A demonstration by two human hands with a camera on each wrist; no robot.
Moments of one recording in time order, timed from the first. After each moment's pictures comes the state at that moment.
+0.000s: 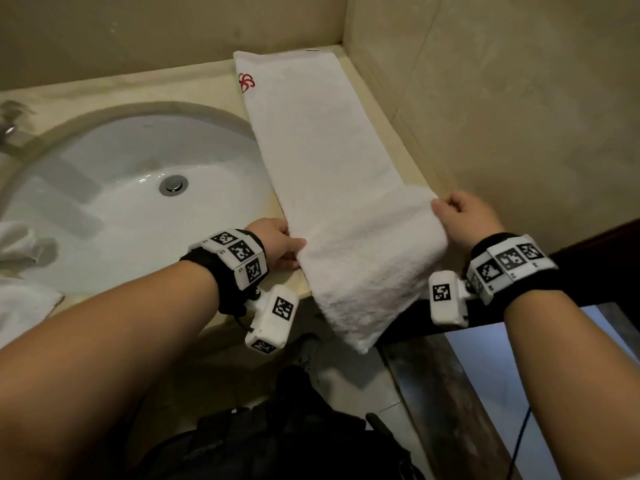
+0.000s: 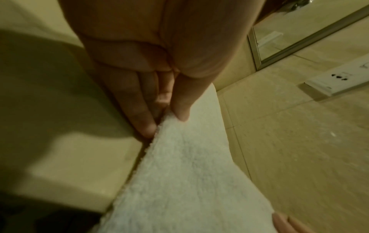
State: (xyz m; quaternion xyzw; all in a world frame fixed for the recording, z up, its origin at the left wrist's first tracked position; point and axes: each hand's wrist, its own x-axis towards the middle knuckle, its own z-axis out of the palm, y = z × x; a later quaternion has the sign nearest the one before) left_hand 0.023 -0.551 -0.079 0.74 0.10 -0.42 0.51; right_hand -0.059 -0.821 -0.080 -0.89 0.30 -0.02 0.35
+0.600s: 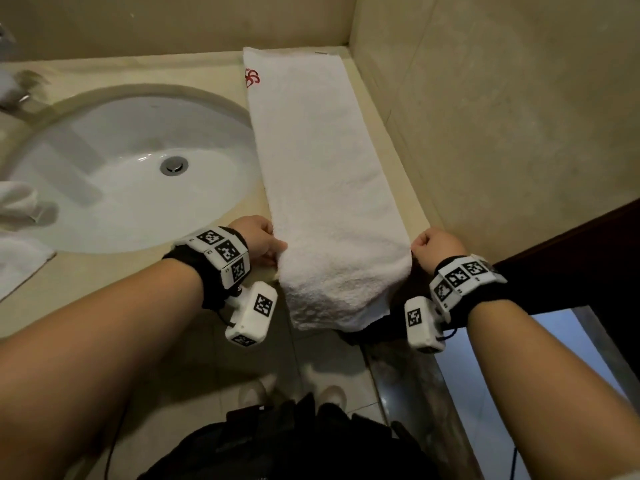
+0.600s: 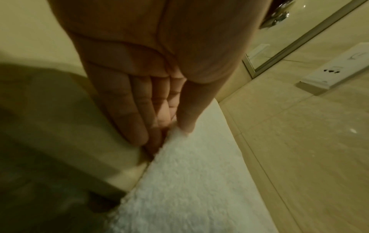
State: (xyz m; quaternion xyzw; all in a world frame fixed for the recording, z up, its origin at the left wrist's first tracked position) left_hand 0.000 -0.551 -0.089 0.80 0.09 -0.35 0.47; right_hand -0.082 -0.824 -0.092 -0.92 0.30 0.17 0.20
